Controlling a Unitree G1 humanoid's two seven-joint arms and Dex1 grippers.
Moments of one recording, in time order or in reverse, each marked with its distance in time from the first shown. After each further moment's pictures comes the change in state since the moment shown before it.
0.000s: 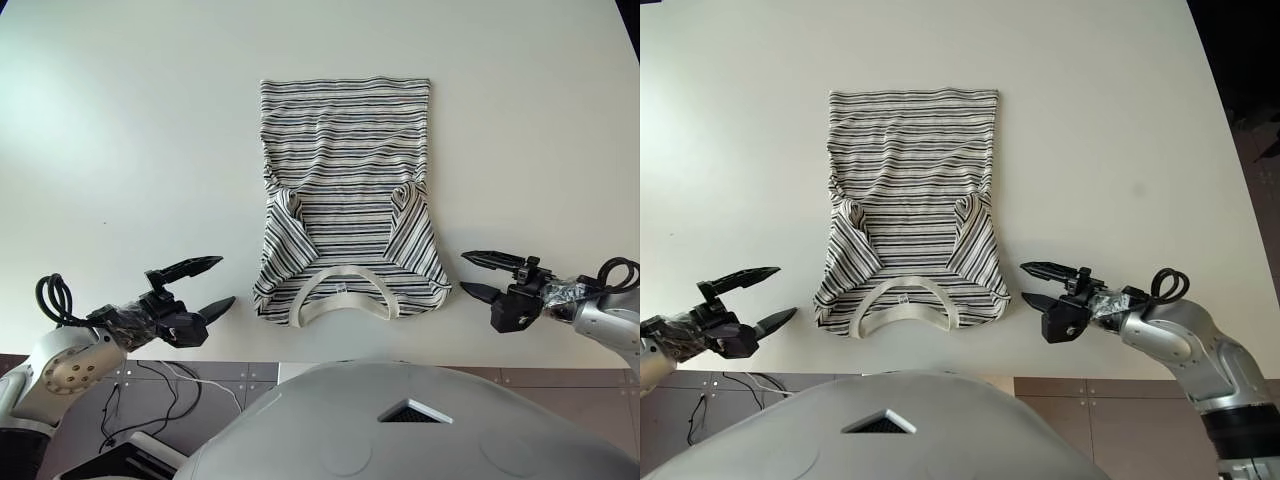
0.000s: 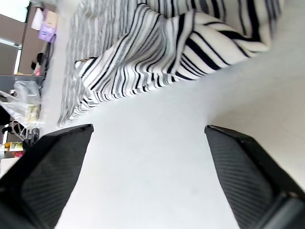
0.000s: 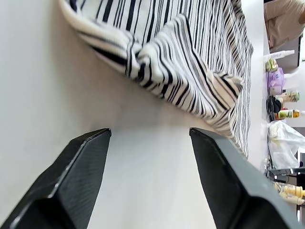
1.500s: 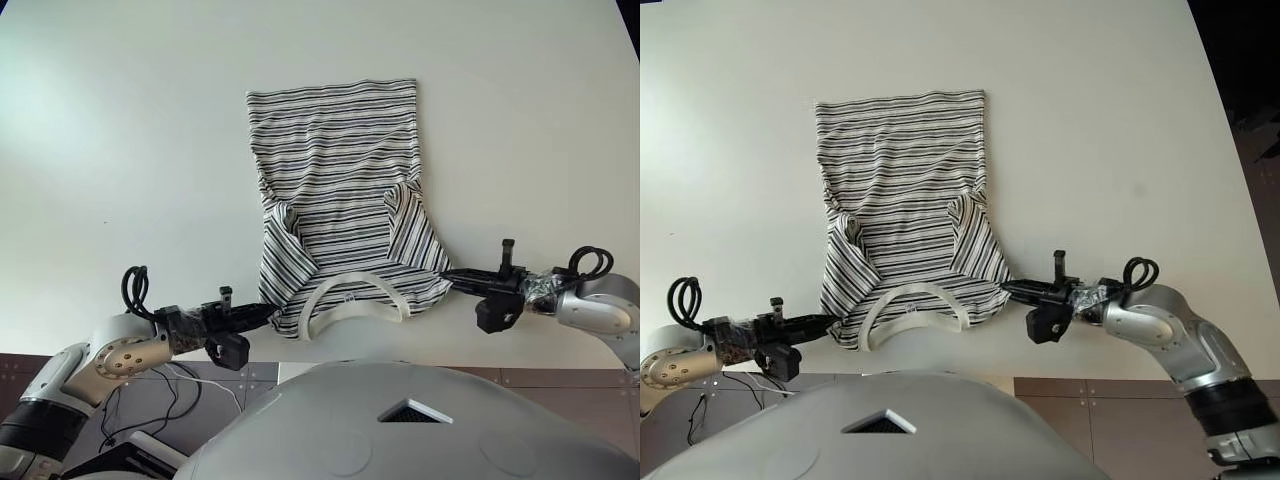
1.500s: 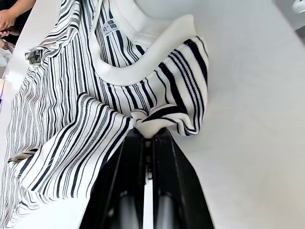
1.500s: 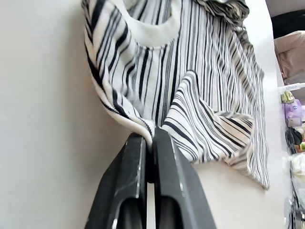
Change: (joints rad) left arm -0.168 -0.004 -0.304 -0.070 -0.023 -0.013 -0.142; right arm -0.135 -0.016 0.131 0.064 0.150 -0.020 0.084
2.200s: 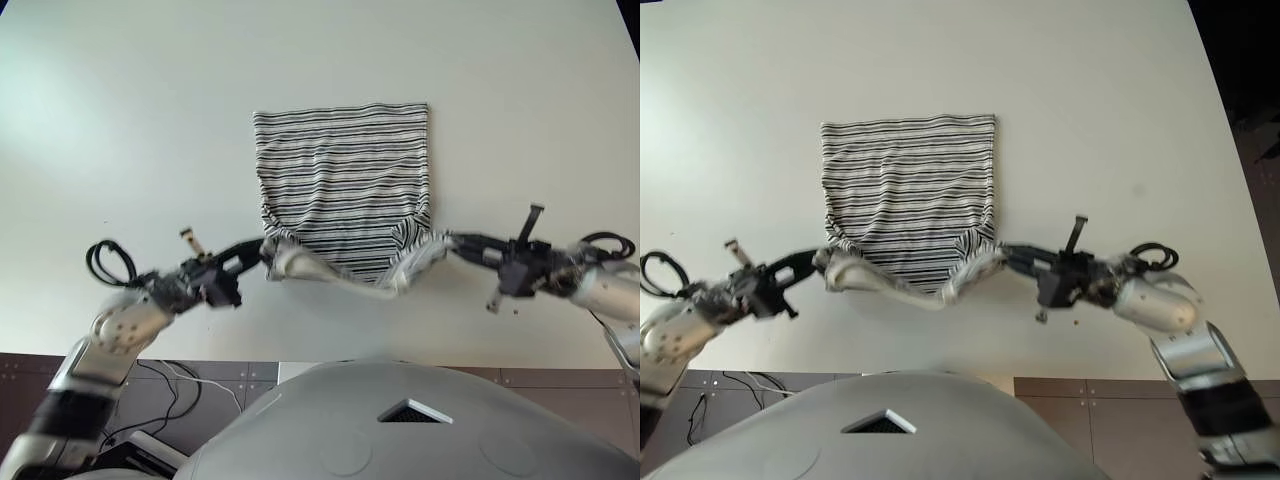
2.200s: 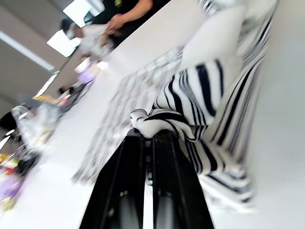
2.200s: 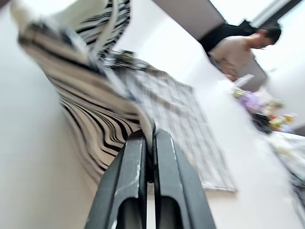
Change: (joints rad) left arm -0.204 -0.231 0.069 0.045 -0.294 0.202 0.060; right arm -0.089 0.128 -0.029 -0.068 0.404 0.196 0.019
